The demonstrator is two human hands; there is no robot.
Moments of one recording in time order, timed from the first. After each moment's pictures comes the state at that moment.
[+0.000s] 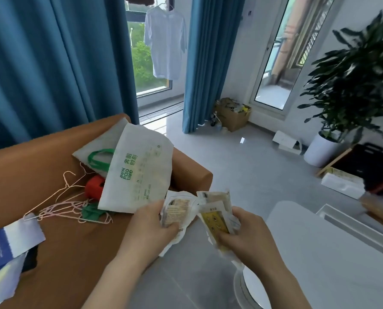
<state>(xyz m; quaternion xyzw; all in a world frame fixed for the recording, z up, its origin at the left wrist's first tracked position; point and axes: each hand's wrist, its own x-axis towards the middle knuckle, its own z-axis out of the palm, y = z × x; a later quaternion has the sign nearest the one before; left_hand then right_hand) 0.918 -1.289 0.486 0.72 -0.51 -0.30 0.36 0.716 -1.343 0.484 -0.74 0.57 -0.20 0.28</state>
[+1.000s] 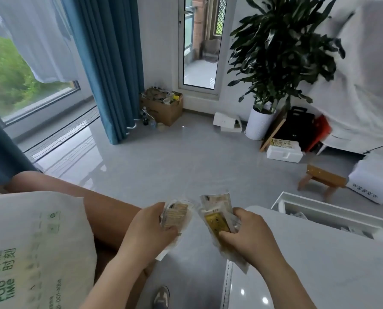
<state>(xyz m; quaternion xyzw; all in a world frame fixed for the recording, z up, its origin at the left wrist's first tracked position) 0.822 -1.738 0.448 0.63 -0.66 -0.34 0.22 0.604 -1.706 0.442 -0.59 0.74 -0.20 0.26</state>
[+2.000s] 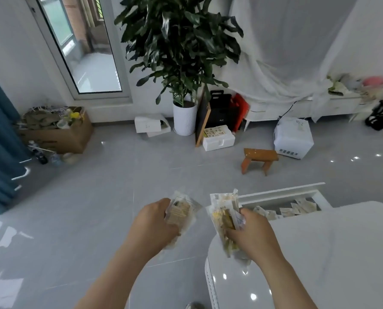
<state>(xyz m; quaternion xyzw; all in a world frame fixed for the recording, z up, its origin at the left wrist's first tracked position) 0.603 -2.095 0.426 0.47 -0.80 -0.35 0.07 0.427 -1.953 0.413 -0.34 0.88 -0.24 0.22</state>
